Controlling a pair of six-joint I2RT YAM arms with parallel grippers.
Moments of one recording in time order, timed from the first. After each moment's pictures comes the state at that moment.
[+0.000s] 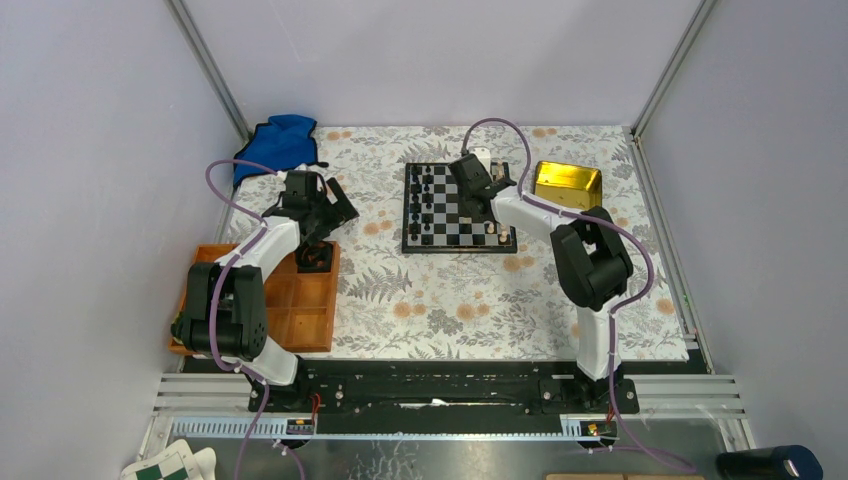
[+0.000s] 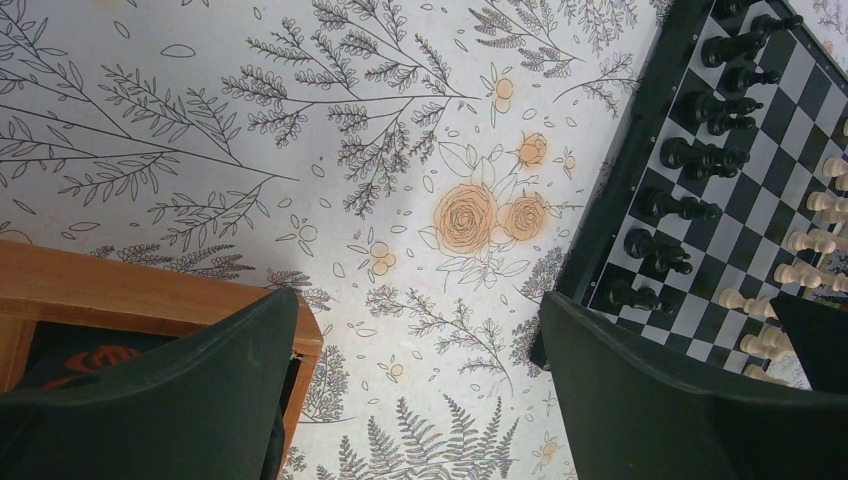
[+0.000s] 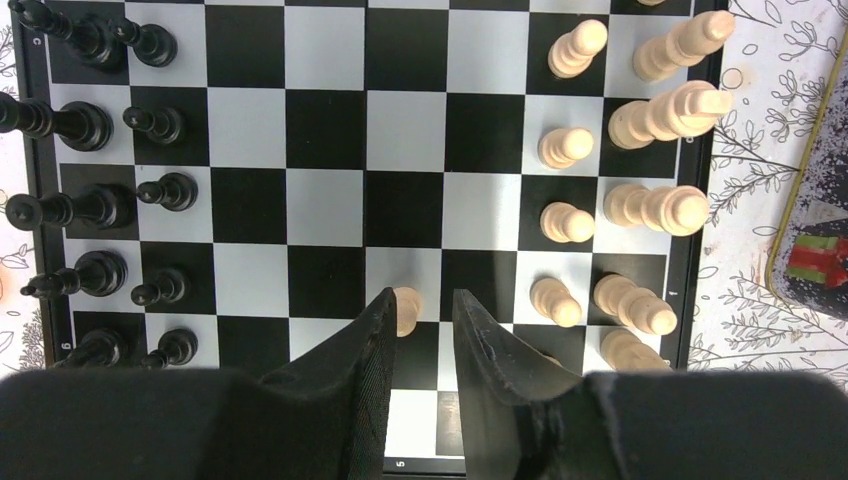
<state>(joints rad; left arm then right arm) -0.06 1.55 0.96 -0.24 0.08 -0.64 0.57 2.01 1.46 -0.35 0.36 0.42</state>
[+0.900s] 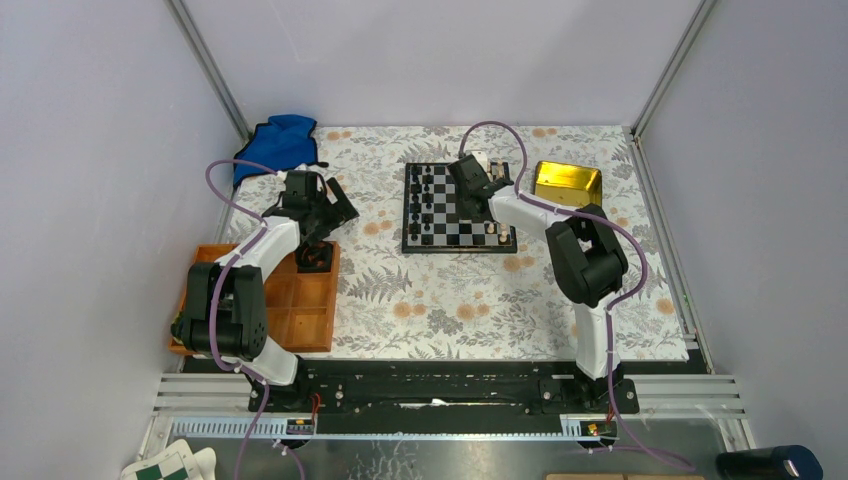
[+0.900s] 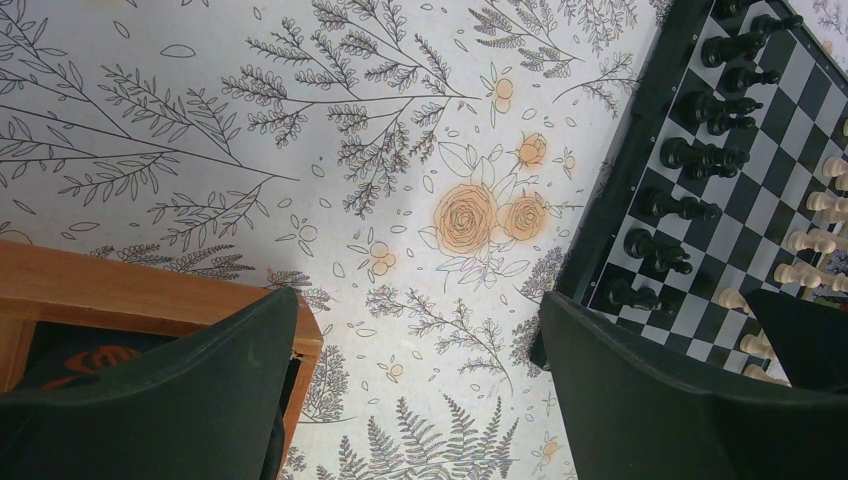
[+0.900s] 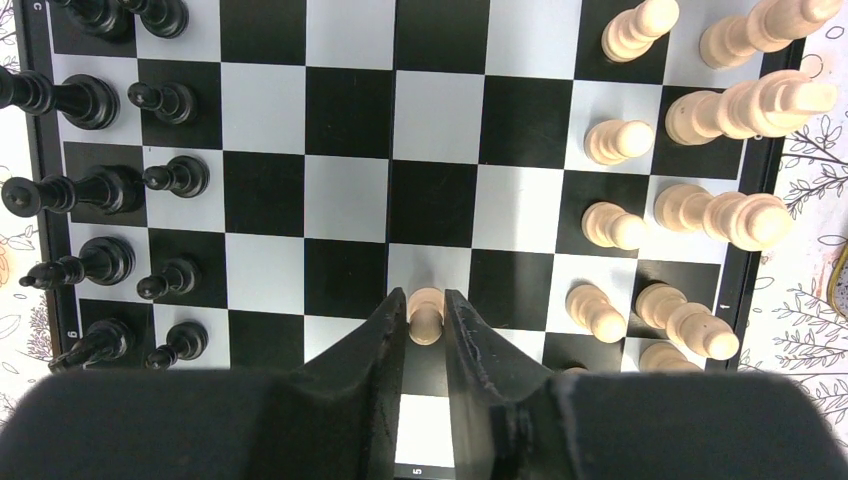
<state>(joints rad) -0.06 1.55 0.96 -0.24 0.08 -0.64 0.57 2.05 1.49 -0.36 0.29 0.42</state>
